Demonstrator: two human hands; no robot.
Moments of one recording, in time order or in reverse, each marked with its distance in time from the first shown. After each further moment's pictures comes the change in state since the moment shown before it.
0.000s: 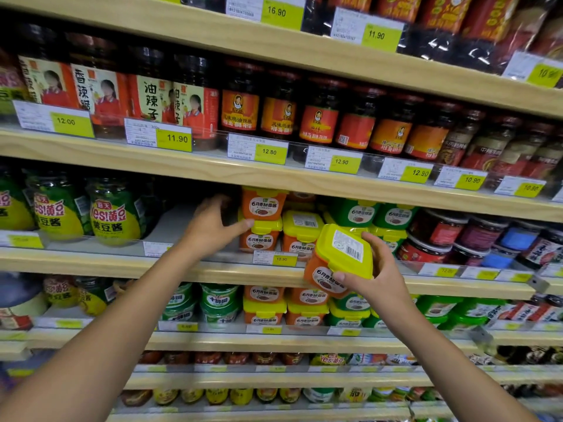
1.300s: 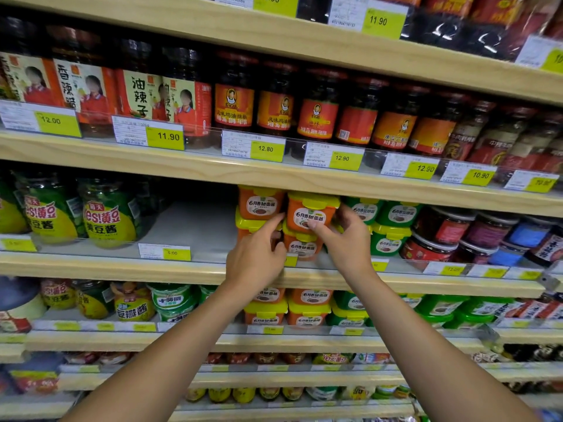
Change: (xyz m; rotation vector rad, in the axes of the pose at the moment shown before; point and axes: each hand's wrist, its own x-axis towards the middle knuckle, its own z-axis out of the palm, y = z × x) left_hand -0.054 0.059 0.071 0.070 0.025 0.054; right_hand 0.084 0.000 0.055 -0.045 0.207 -0.162
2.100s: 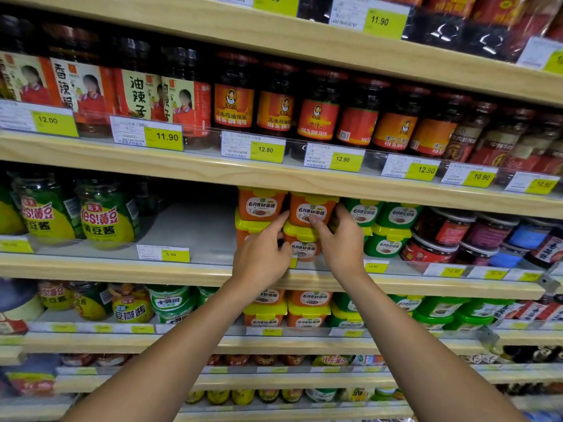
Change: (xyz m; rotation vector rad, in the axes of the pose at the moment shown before) left_hand 0.004 0.012 -0.001 -0.065 -0.061 -0.005; right_hand 0.012 0.013 0.012 -0.300 0.084 -0.141
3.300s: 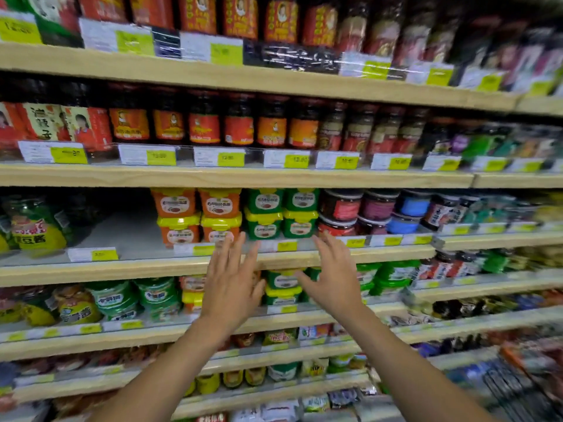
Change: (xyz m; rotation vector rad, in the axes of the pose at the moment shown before) left_hand -0.093 0.059 0.099 0.594 0.081 0.335; right_hand -0.088 0.080 -0.185 -0.541 -0.223 -0.057
